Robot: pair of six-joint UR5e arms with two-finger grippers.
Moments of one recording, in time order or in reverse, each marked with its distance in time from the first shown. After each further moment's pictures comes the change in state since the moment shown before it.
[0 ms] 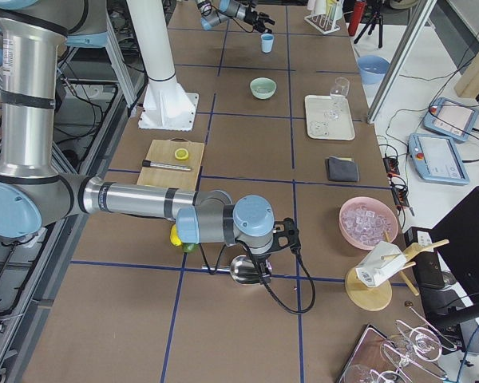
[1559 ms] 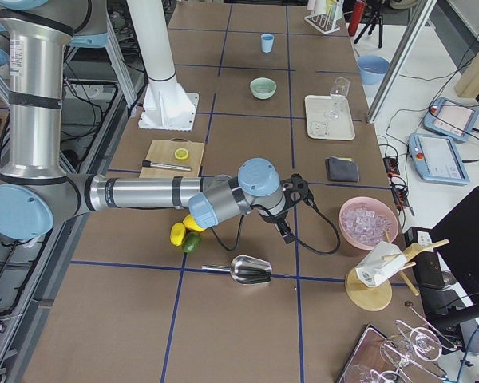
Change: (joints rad) left arm -1.080 -0.237 -0.221 1.655 -1.277 0.732; right arm -0.107 0.041 0.081 0.288 0.062 0.162
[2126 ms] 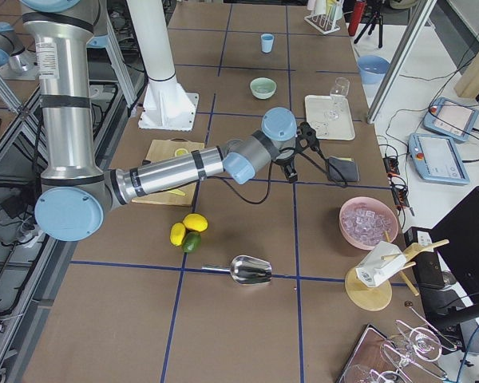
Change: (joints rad) left arm -0.020 0.075 0.002 0.063 -0.107 -0.005; right arm -0.257 0.176 0.103 0.007 0.044 0.437
